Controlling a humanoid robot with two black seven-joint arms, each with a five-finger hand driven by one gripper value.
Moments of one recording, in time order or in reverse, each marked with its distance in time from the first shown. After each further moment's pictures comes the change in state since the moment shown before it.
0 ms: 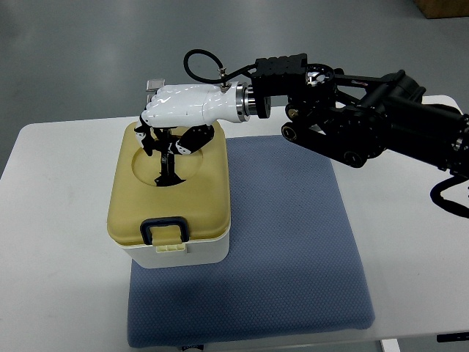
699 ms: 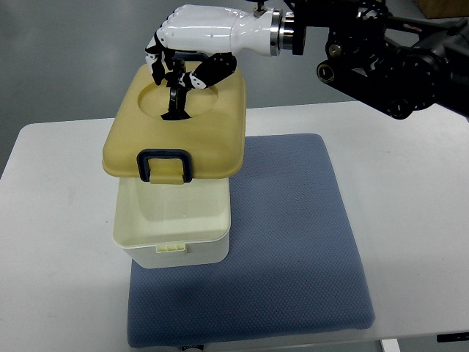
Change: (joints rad) left arm 0.000 0.000 0.000 0.000 0.000 0.000 0.000; right arm 0.099 -0.181 0.089 0.070 0.084 0.014 0.025
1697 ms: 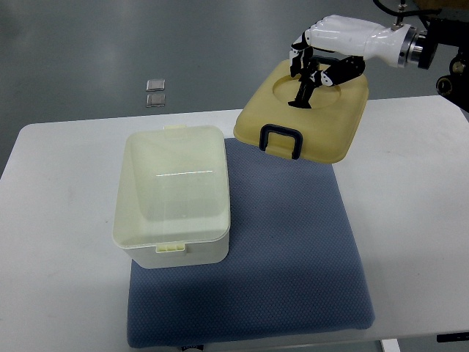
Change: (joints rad) left arm 0.000 0.000 0.000 0.000 0.000 0.000 0.000; right arm -0.215 -0.354 -0.013 0.000 0.013 -0.034 0.006
